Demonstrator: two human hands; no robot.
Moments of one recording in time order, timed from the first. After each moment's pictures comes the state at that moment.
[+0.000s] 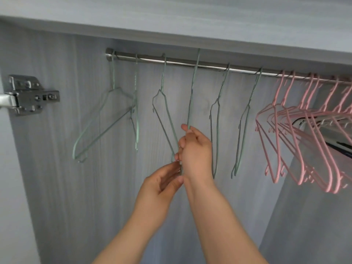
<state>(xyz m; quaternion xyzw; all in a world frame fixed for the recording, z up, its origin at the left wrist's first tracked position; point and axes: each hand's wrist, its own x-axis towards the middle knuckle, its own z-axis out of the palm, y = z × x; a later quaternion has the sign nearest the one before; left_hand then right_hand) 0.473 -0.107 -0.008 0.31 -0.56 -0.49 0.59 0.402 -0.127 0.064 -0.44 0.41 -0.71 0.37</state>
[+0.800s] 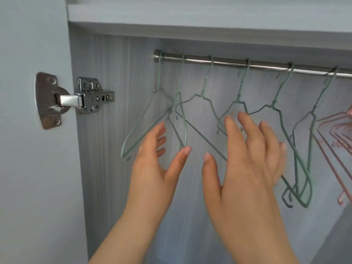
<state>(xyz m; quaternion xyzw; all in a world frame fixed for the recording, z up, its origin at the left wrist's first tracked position) 0.537 -0.105 0.031 0.43 -0.57 -0.13 0.69 0.427 -0.072 0.058 -0.68 0.50 -0.50 -0.19</state>
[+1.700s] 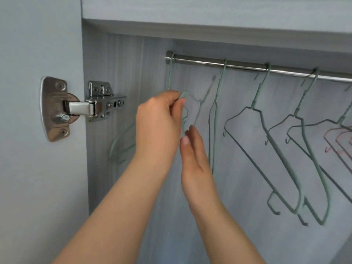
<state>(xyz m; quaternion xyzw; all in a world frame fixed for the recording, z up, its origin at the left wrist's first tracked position) 0.569 -0.168 0.104 0.44 -0.57 0.10 0.68 0.484 -0.151 0.047 -0.65 0.38 -0.54 0.38</state>
